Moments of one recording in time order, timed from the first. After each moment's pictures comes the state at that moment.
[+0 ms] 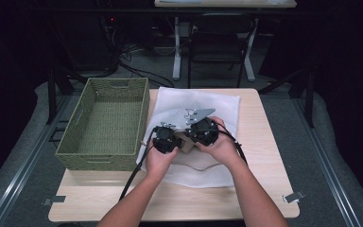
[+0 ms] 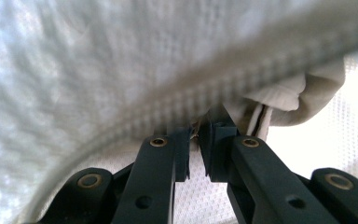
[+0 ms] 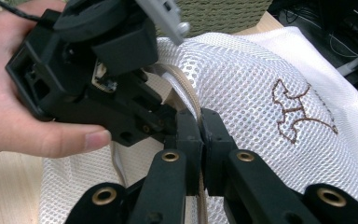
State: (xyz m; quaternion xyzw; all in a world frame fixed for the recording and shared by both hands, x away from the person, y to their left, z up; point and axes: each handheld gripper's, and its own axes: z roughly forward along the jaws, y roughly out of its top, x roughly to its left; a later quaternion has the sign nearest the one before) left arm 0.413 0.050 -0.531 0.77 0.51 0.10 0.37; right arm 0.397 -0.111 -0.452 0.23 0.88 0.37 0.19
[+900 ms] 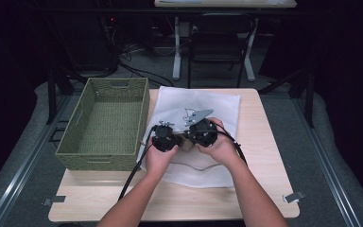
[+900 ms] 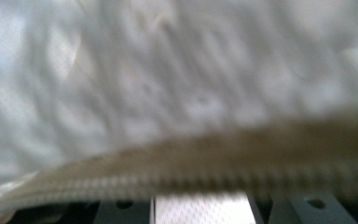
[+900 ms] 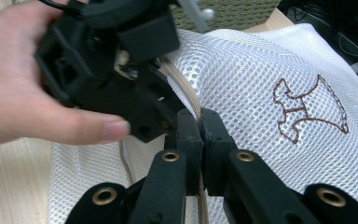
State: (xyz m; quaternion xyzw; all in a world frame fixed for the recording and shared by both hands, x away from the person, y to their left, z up) left arm 0.413 0.056 -0.531 0.77 0.52 0.10 0.37; right arm 0.396 -0.109 -0.453 0.23 0.89 0.36 0.18
